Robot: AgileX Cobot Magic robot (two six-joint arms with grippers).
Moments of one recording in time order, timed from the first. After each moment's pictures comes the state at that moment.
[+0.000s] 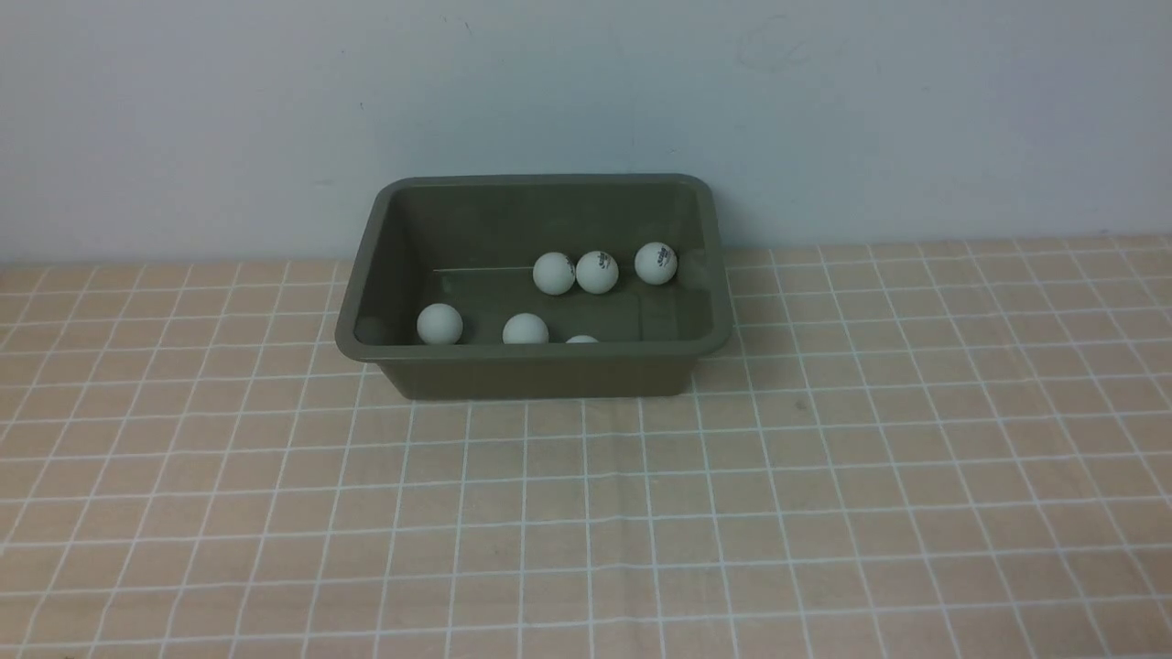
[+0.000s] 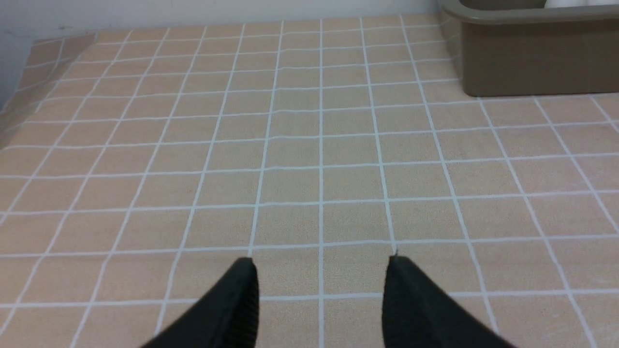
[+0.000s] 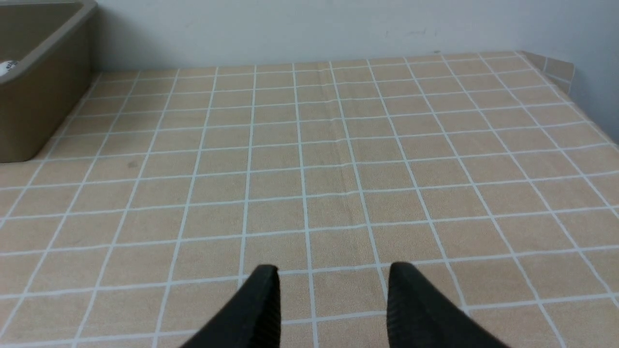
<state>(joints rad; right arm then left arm) -0.01 0.04 0.00 -0.17 0.44 0.24 0.09 -0.01 0.02 -0.07 0.41 0.09</state>
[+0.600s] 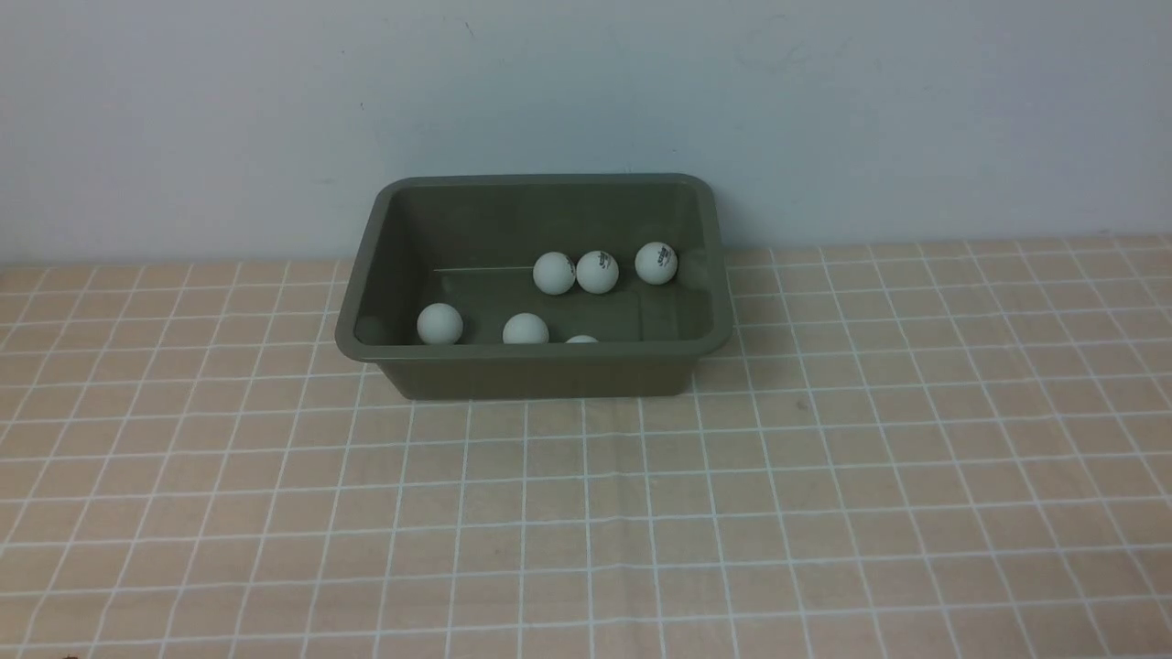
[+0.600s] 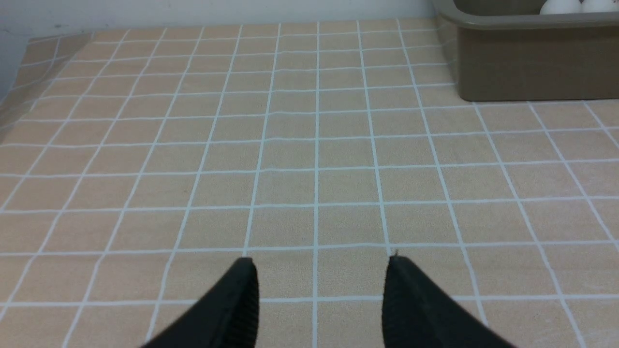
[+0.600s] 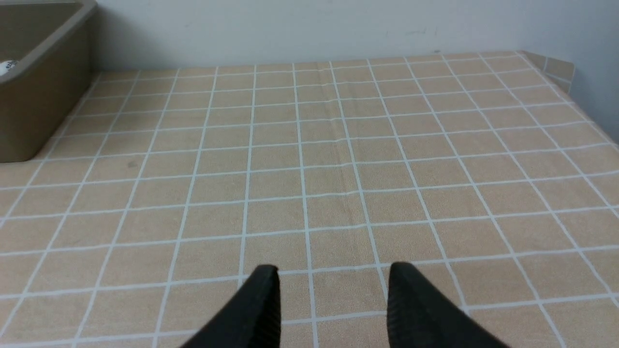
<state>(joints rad) -0.01 0.04 0.00 -0.17 0.44 0.24 0.09 -0.01 0.02 -0.08 0.41 0.08</state>
